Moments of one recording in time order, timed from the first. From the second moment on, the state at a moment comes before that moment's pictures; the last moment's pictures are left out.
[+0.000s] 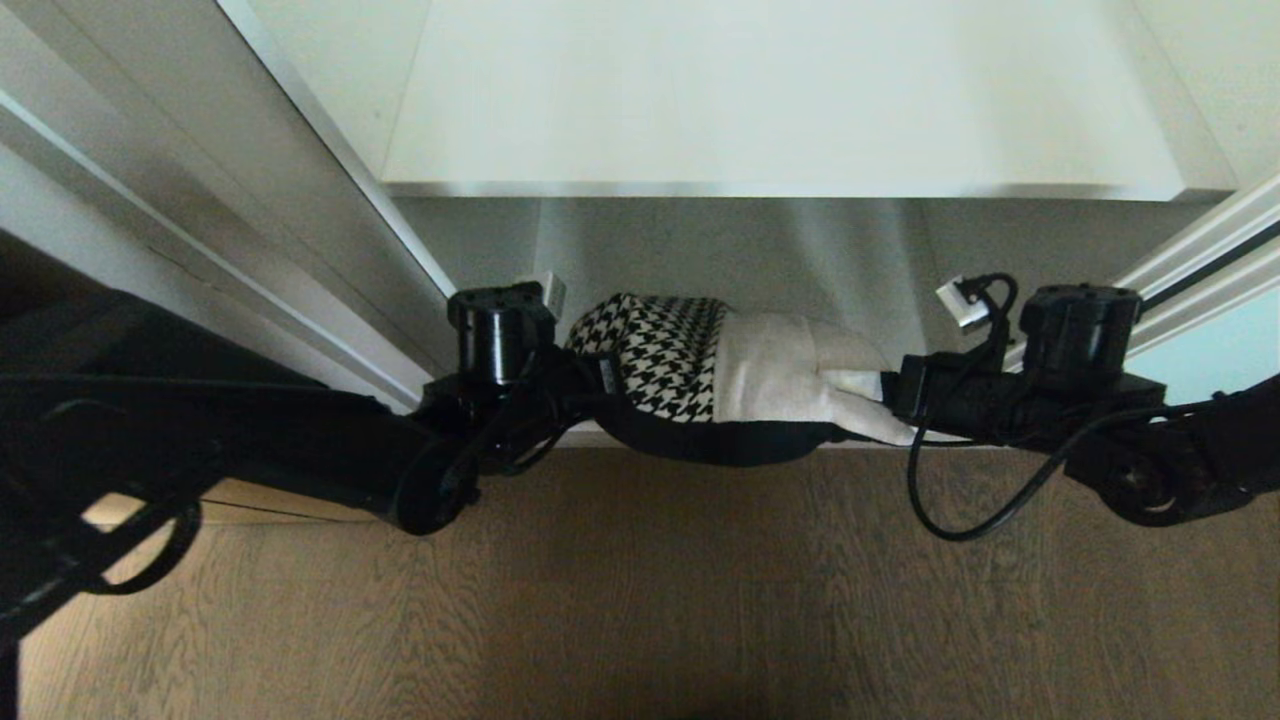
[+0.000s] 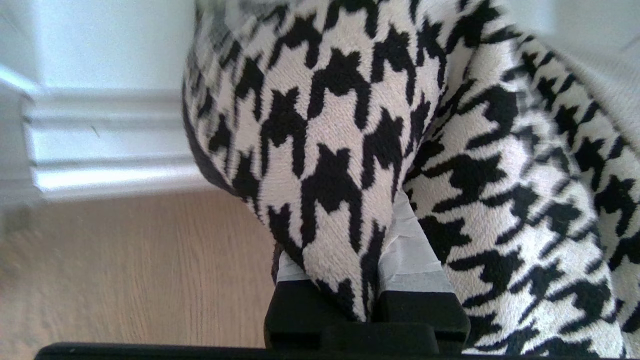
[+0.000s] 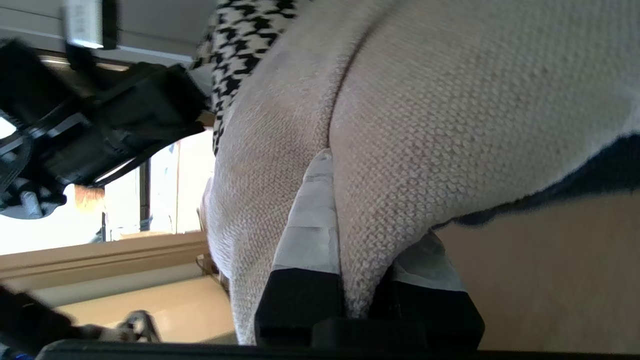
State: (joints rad) left arm -0.49 2.09 -1.18 -0.78 0.08 -0.26; right arm 0.19 1.96 -1.01 -0.82 0.74 0.49
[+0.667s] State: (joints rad) left arm -0.44 2.44 -1.30 -0.78 0.09 -0.23; right arm 0.13 2.25 -1.09 -0.81 0.69 0.50
